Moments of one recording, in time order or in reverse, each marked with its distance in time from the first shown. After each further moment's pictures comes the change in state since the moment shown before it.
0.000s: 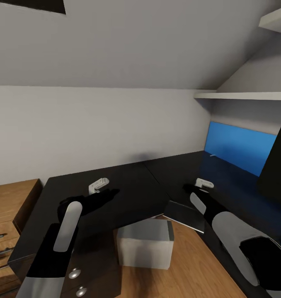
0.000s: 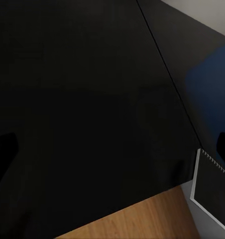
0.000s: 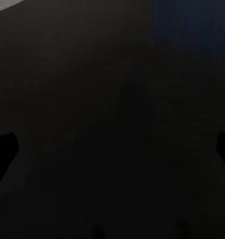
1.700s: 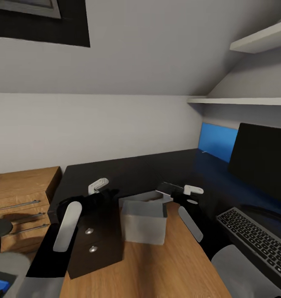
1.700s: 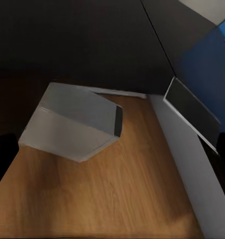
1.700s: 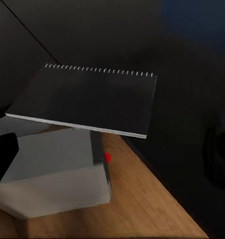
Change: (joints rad) left arm 0.000 0.003 0.002 0.000 -0.005 0.002 0.002; right arm 0.312 0.017 0.115 -0.644 -0.001 0.262 -0.267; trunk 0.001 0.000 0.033
